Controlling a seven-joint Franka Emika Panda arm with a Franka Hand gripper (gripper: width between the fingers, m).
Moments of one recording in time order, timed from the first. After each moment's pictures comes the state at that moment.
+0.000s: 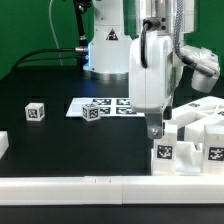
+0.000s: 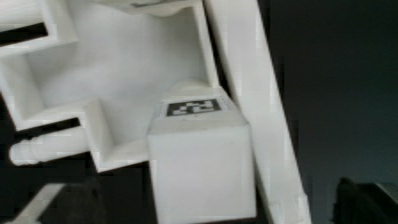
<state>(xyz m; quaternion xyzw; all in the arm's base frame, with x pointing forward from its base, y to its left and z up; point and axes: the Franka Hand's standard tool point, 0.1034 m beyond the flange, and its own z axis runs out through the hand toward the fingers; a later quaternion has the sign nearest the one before) 0.644 0.034 0.092 -0.59 0.81 -0.02 0.06</state>
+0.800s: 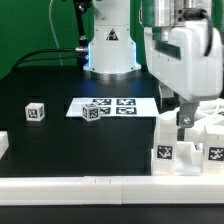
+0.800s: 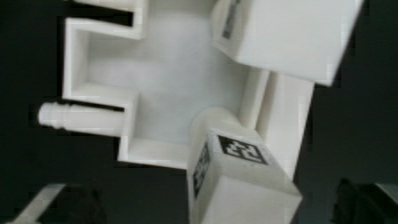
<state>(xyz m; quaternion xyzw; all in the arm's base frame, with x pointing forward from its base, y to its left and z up) 0.631 0.056 0.100 -0.77 0.63 -0.04 0.04</state>
